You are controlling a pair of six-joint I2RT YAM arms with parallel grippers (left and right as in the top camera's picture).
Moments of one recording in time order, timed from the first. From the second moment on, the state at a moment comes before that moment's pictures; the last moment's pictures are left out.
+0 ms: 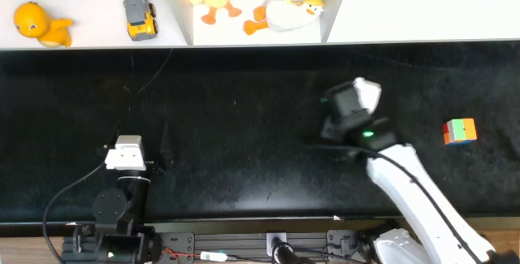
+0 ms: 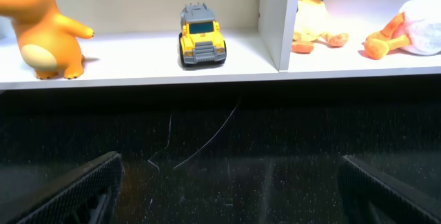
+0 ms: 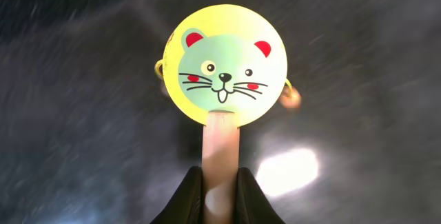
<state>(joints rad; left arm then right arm) -0.06 0.01 0.01 -0.08 -0.04 0.01 0.34 1.24 0.83 -0.75 0.28 0.62</state>
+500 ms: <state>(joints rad) -0.06 0.01 0.01 -0.08 -0.04 0.01 0.12 1.63 1.29 -0.70 0.24 0.07</state>
